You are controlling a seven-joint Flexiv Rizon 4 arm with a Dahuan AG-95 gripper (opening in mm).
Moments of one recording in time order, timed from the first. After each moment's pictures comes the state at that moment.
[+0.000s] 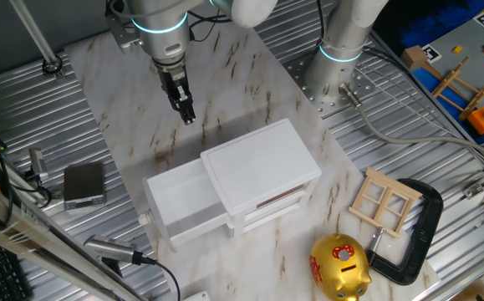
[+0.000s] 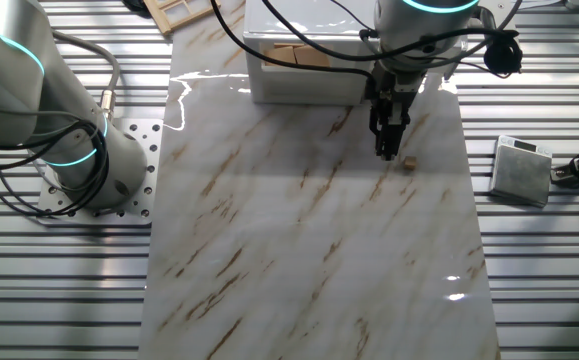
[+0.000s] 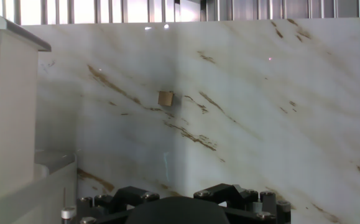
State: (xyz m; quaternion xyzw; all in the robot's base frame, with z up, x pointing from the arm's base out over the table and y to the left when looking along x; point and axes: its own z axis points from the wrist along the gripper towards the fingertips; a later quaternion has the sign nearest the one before) arm 0.500 0.000 0.170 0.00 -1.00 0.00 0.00
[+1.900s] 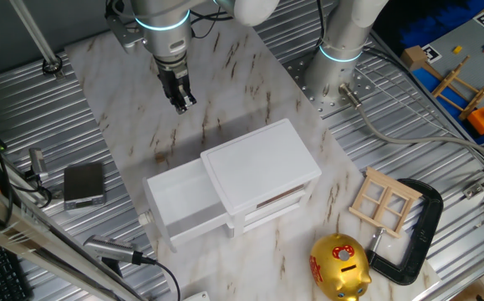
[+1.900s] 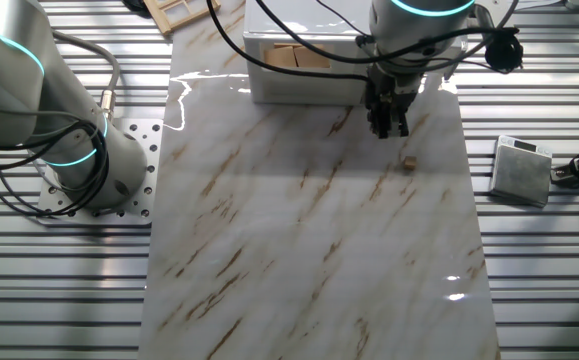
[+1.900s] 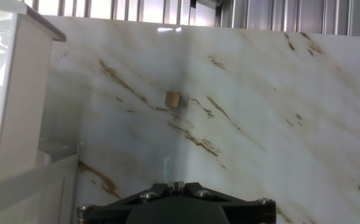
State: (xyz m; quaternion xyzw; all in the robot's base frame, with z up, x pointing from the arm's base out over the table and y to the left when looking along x) arm 0.499 0.000 0.170 0.05 -1.00 -0.01 -0.01
